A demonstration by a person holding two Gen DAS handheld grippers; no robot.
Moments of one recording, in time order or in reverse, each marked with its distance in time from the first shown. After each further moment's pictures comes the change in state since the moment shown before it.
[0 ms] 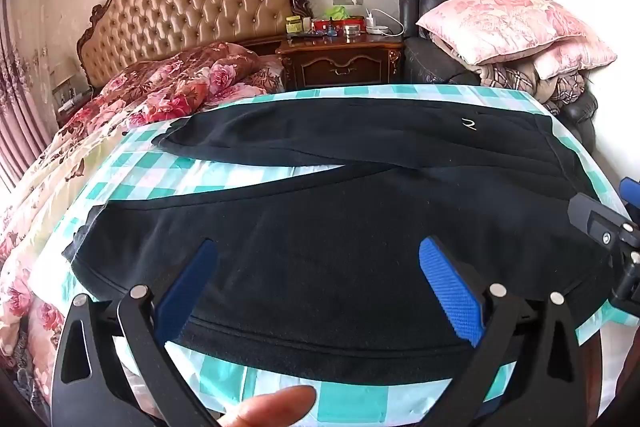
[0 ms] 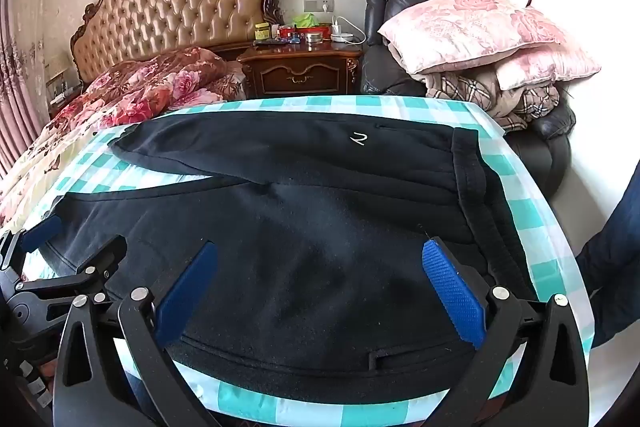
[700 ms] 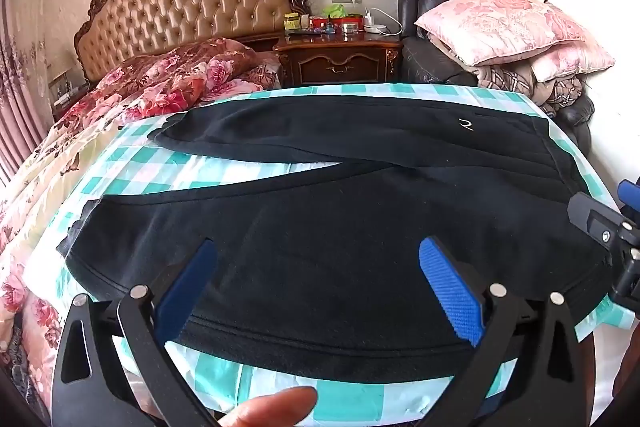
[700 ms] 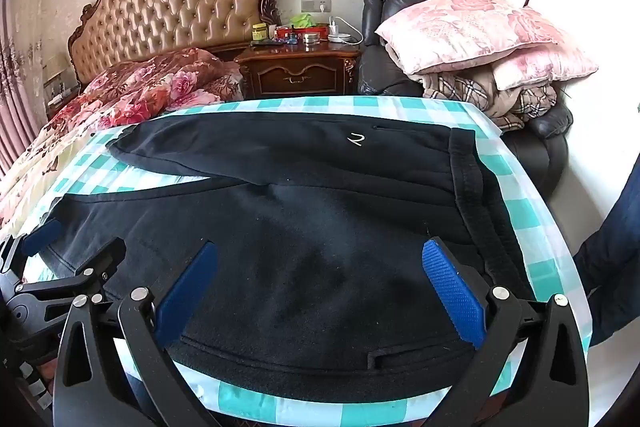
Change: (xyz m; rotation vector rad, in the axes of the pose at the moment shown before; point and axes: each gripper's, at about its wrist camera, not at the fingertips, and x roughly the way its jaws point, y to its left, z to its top) left arm 0.004 0.004 -0.001 -0.019 0.005 -0.027; right arm -0.001 -0.001 0.001 0.006 0.004 -0.015
